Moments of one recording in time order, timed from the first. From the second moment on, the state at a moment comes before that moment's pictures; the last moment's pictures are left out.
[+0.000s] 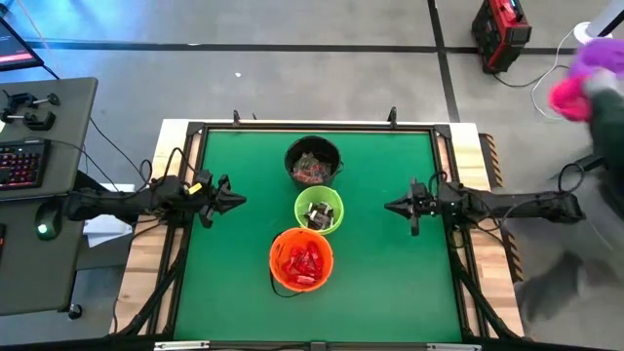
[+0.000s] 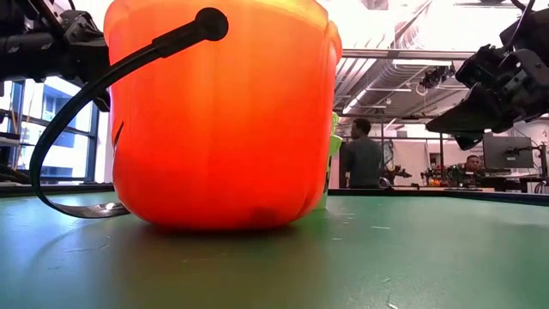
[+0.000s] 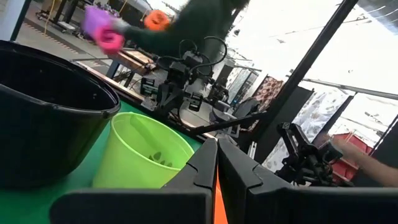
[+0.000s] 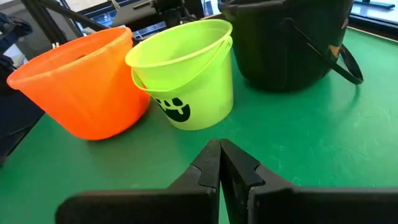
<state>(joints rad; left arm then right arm) 0.03 0.15 0.01 0.25 0.05 -0.55 -0.06 0.29 0.02 -0.01 0.00 0.27</state>
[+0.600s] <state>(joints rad) 0.04 0.00 0.02 0.18 0.05 -0.55 -0.06 0.00 0.02 0.03 0.00 0.27</state>
